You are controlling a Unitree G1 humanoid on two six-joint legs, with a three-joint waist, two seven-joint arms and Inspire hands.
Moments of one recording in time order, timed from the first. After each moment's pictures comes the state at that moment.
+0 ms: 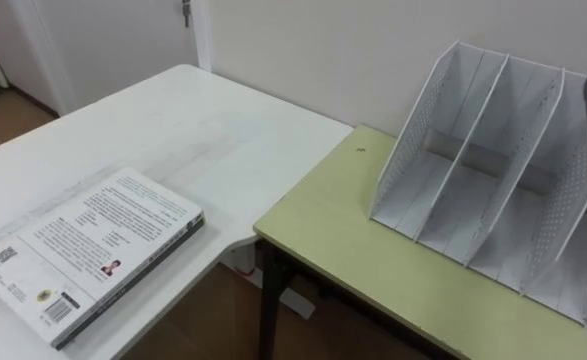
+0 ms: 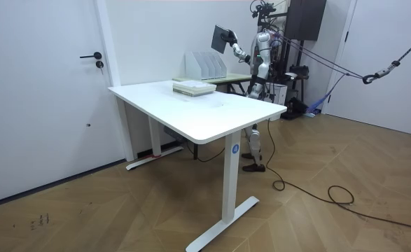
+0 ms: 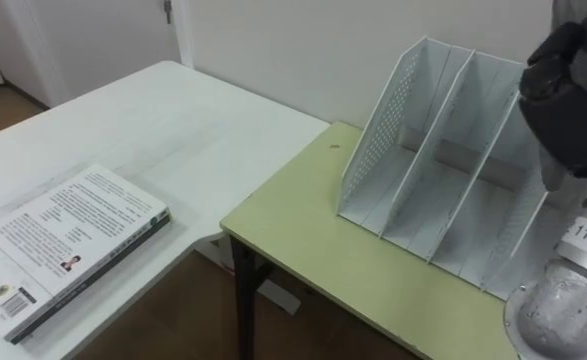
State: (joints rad) left arm 0.25 0.25 -0.08 1.08 -0.44 -0.07 -0.31; right arm -0.06 -0.31 -0.18 -0.31 -0.28 -0.14 -0.73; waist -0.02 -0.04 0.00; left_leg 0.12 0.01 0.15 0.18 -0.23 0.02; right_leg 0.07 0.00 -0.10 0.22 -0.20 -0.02
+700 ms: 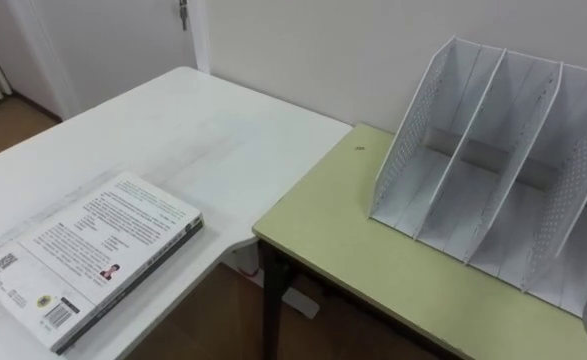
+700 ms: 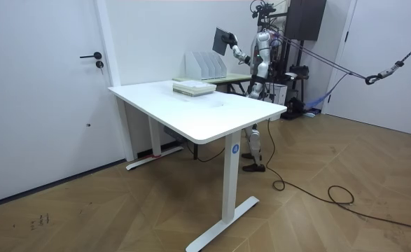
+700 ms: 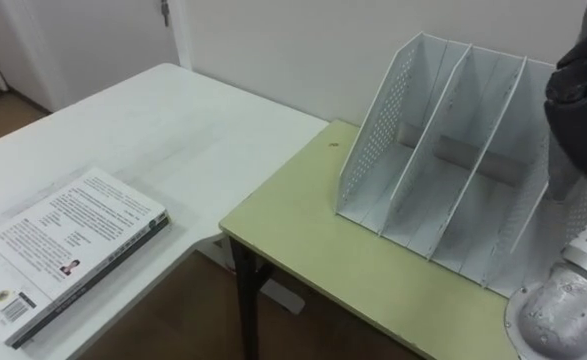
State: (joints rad) left arm 0.23 0.25 -0.06 1.13 -0.42 -0.08 -0.23; right arm -0.06 -0.31 -0.18 -0.26 -0.22 -0.17 -0.80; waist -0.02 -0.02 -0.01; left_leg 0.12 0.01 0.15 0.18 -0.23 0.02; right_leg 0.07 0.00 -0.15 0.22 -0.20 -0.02
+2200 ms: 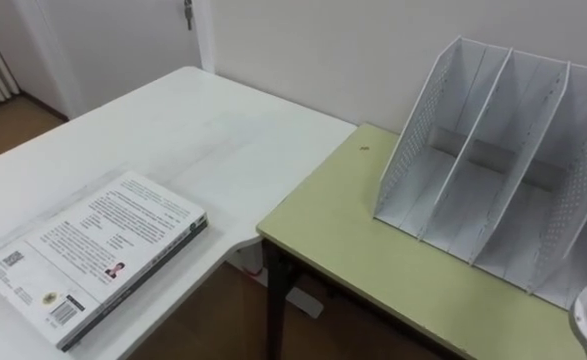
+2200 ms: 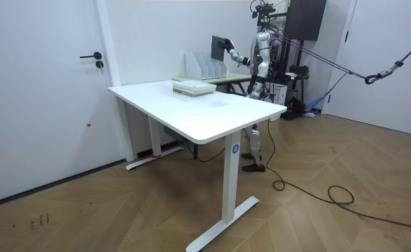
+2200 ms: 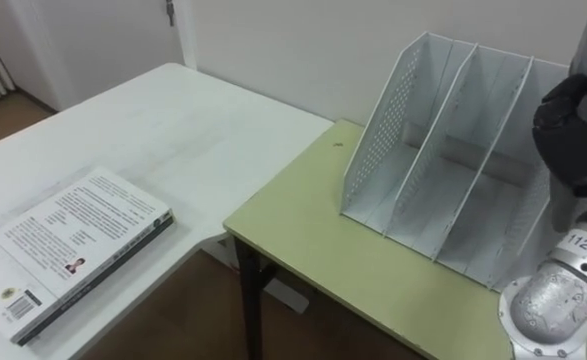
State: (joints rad) left arm 0.23 0.24 -0.04 1.13 -0.42 -0.07 -0.23; right arm -0.13 -0.31 -0.19 -0.05 -0.19 -0.16 -0.80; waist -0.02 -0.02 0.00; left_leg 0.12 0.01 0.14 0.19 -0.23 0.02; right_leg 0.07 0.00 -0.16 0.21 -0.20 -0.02
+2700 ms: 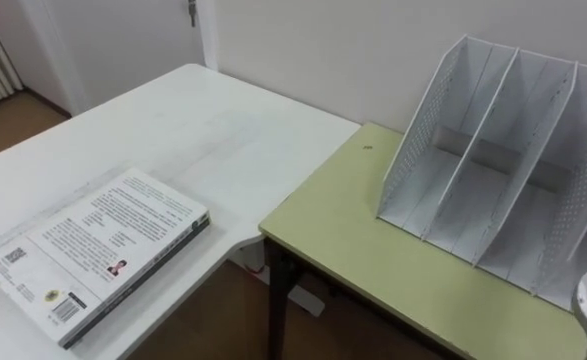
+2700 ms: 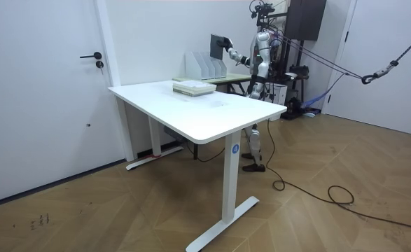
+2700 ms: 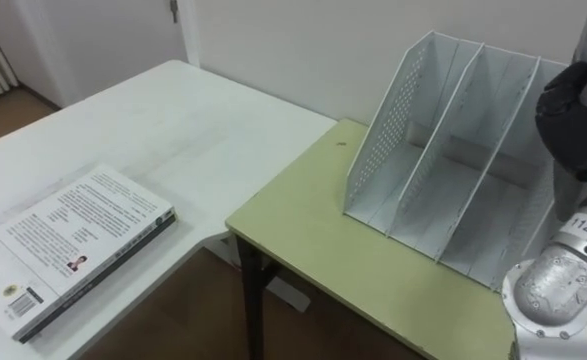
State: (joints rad) left arm 0.23 0.24 -0.04 1.13 -0.42 -0.07 -0.23; right arm -0.18 -0.31 -0.23 -0.04 -0.19 -0.13 -0.78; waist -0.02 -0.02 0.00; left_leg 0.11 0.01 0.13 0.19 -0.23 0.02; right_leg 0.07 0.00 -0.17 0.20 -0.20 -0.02
